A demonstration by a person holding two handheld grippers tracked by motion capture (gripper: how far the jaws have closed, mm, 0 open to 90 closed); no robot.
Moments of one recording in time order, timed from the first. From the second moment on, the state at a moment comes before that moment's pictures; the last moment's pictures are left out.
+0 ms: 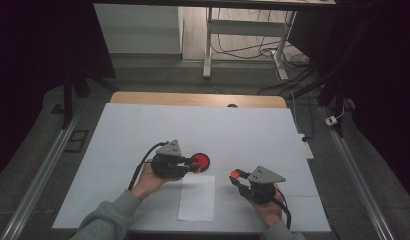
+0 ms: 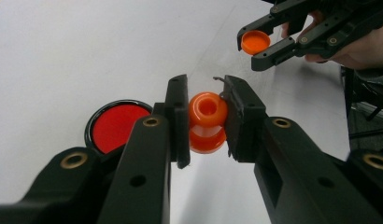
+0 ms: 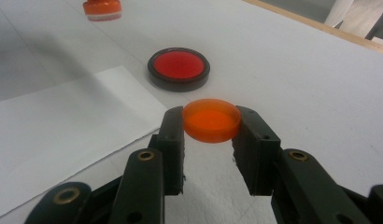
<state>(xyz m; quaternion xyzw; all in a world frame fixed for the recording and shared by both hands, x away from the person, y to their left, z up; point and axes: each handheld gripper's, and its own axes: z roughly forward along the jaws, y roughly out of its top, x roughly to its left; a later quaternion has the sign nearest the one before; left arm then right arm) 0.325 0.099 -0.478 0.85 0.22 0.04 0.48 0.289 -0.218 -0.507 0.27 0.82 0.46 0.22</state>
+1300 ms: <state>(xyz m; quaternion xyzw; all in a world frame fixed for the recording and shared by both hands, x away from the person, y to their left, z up) 0.298 0.096 -0.494 0.85 0.23 0.01 0.47 0.290 -0.217 -0.510 0.27 0.82 0.46 0.21</state>
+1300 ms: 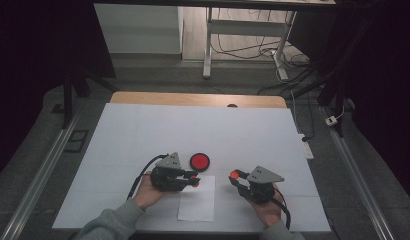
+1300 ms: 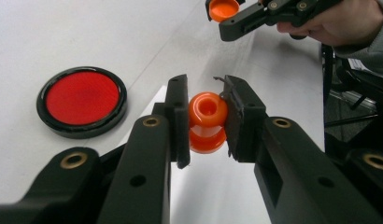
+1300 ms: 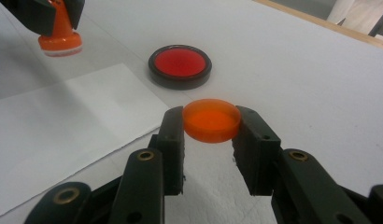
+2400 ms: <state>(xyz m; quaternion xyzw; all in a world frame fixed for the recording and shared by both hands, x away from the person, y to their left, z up) 0.297 0.077 -0.519 0.88 0.22 0.00 0.43 0.291 -0.217 -0.511 0.27 0.82 0.46 0.21</state>
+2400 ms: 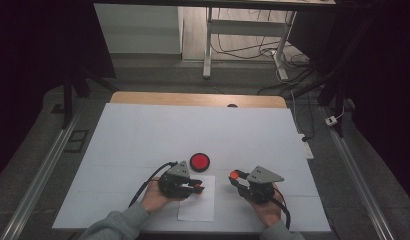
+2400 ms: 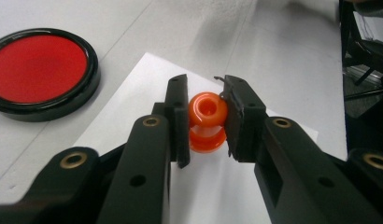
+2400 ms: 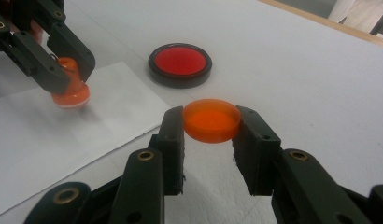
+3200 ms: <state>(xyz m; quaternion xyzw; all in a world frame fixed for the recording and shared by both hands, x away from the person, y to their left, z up) 0.296 0.073 -0.527 0.89 0.21 0.01 0.41 0.291 -0.217 -0.511 0.27 0.82 0.46 0.21</state>
